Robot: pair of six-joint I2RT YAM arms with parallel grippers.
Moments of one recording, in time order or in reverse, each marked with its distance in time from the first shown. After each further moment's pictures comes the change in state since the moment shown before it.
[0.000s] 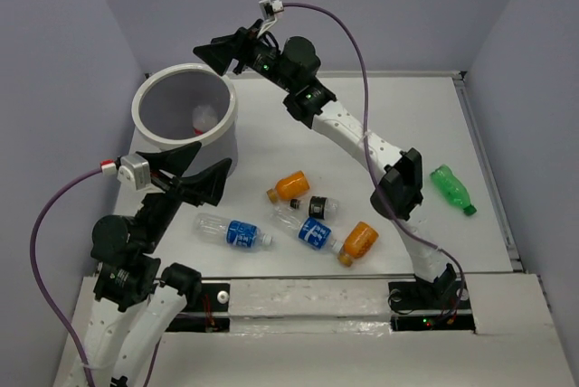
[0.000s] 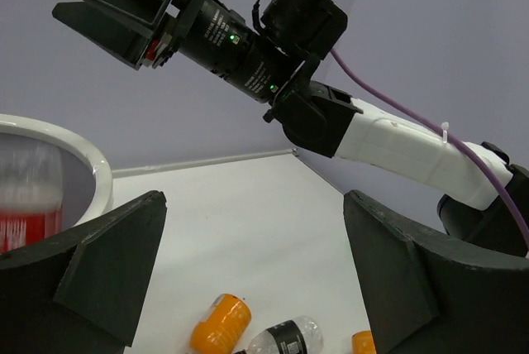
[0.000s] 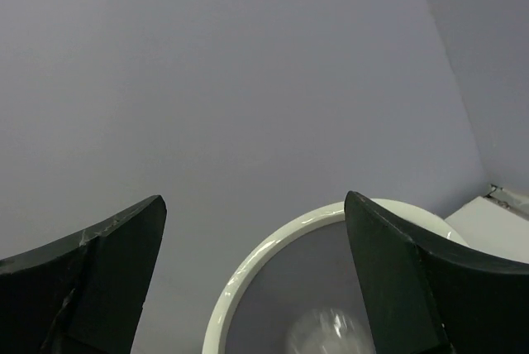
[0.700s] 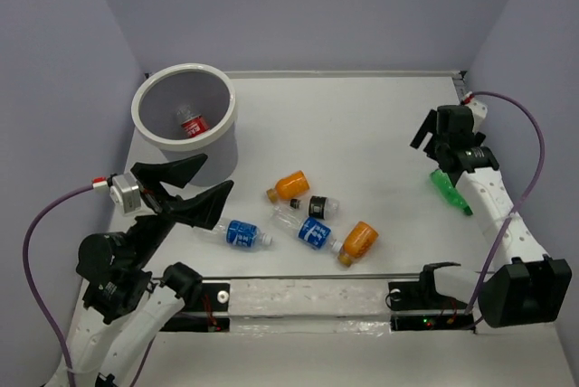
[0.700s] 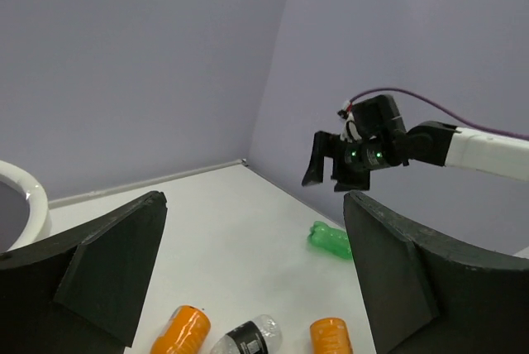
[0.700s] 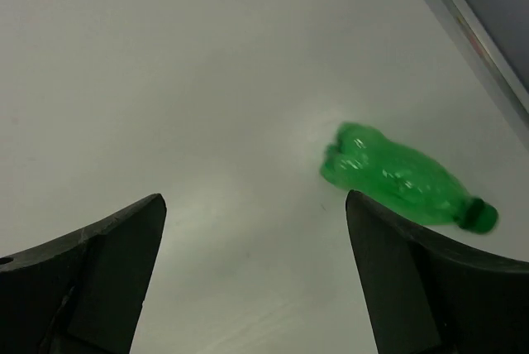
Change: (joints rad) left arm -0.138 -0.089 0.000 -0.006 0.005 0.012; right arm -0.652 -1.118 -1.320 -0.854 0.676 -0.196
